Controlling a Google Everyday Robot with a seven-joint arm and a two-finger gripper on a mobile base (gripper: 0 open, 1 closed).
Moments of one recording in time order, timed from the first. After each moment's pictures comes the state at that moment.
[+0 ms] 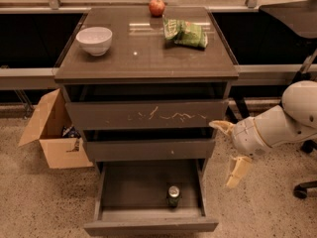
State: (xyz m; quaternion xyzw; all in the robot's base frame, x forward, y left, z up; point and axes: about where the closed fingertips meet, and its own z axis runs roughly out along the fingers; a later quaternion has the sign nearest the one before) arm 0.468 -0.171 0.715 -0.67 0.66 0.20 0.27
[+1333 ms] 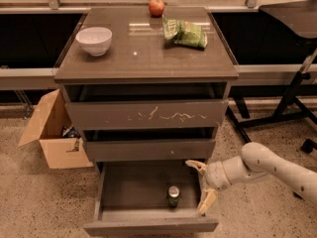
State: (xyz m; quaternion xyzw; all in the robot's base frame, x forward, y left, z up) arm 0.485 -0.128 0.478 -0.63 0.62 0.35 0.32
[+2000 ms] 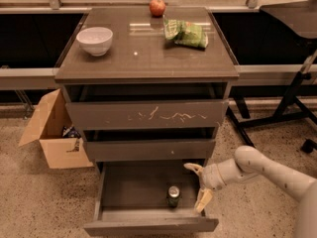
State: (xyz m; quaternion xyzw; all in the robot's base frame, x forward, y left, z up) arm 0.503 -0.133 0.424 -0.62 0.63 0.36 0.30
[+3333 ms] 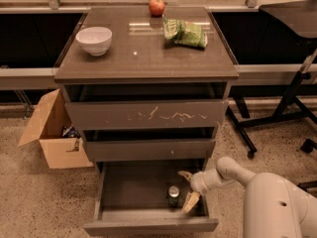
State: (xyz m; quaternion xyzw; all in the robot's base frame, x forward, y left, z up) arm 0.561 -0.118 0.258 -0.60 0.66 0.35 0.28
